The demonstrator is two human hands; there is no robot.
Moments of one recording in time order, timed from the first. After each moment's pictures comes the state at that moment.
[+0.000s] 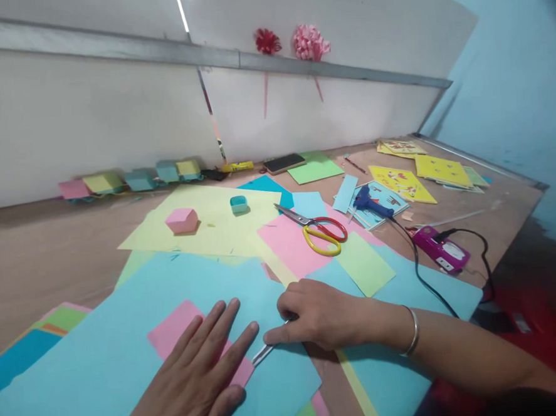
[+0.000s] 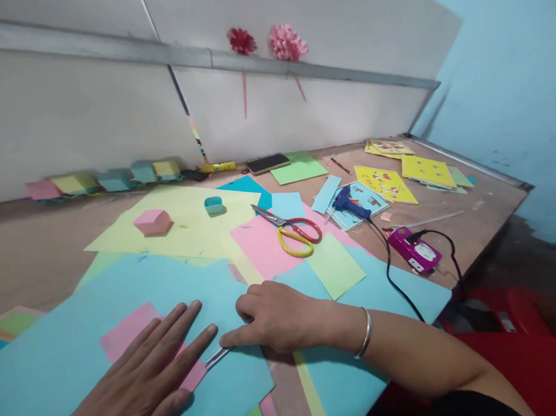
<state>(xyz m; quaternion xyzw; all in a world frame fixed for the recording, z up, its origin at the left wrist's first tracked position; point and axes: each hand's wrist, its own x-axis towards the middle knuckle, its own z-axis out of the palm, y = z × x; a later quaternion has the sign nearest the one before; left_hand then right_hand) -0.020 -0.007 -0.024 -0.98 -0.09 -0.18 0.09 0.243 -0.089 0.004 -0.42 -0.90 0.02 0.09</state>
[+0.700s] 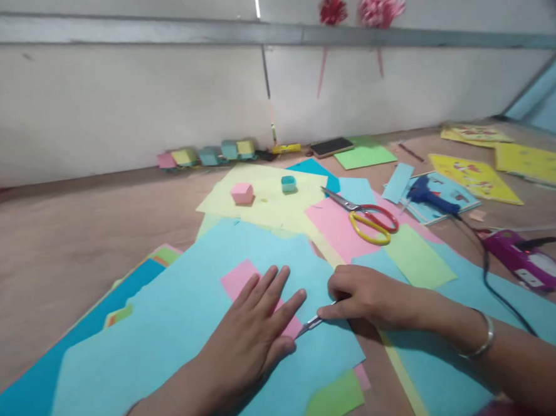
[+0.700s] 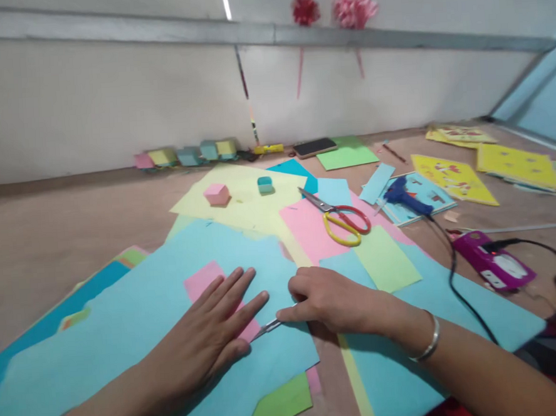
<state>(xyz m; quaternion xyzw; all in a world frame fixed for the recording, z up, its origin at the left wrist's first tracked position) -0.022 -0.012 -0.020 -0.99 -0.14 -0.08 -0.03 0.246 -0.090 0.009 -0.41 -0.90 0.12 0.11</state>
